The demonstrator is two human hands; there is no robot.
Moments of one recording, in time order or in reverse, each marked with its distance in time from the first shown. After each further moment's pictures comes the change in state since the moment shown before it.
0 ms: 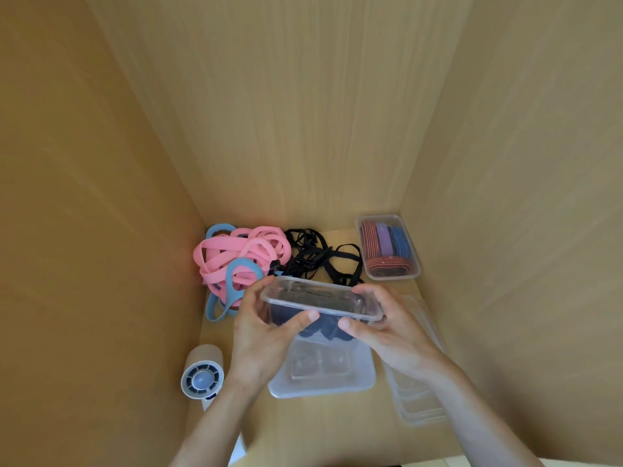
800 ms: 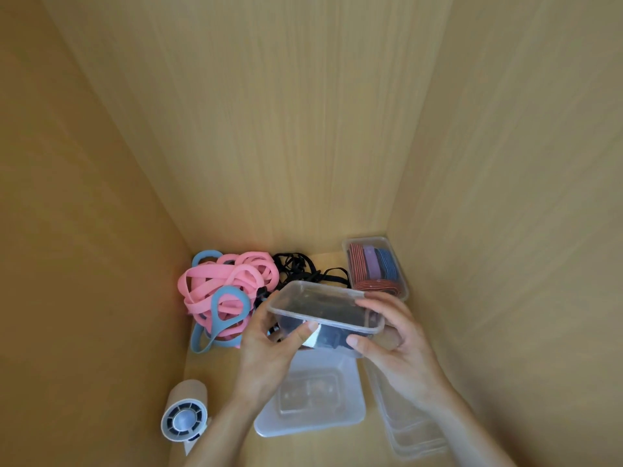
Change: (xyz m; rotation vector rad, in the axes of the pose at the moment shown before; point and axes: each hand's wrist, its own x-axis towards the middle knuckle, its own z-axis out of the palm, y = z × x) left_hand 0.014 0.016 0.027 0.005 -0.086 -0.040; right_hand 0.005 0.010 -0.019 0.031 0.269 -0.337
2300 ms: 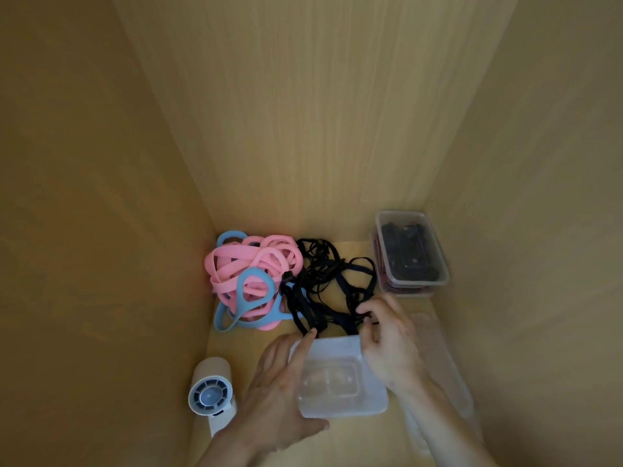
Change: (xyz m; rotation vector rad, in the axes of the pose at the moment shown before) left_hand -0.030 -0.085 -0.050 0.963 -0.413 0.248; right_hand 0.007 0.020 0.056 -0.556 -0.005 -0.042
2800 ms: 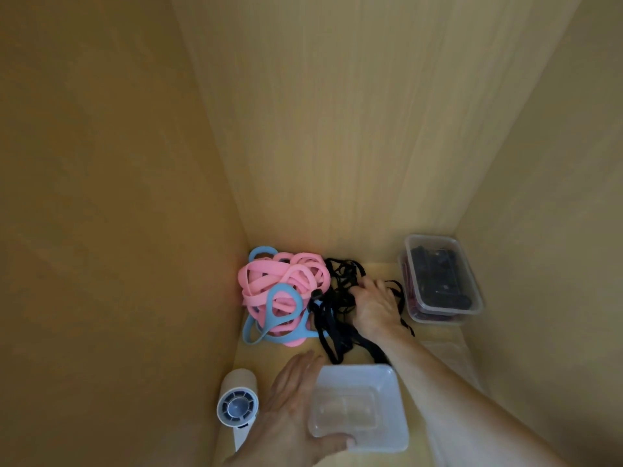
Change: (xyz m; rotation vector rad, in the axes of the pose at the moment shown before) left_hand -0.017 -0.005 -0.011 -0.140 0.011 -0.099; right_hand 0.106 0.004 0.075 -0.513 -0.418 -0.001
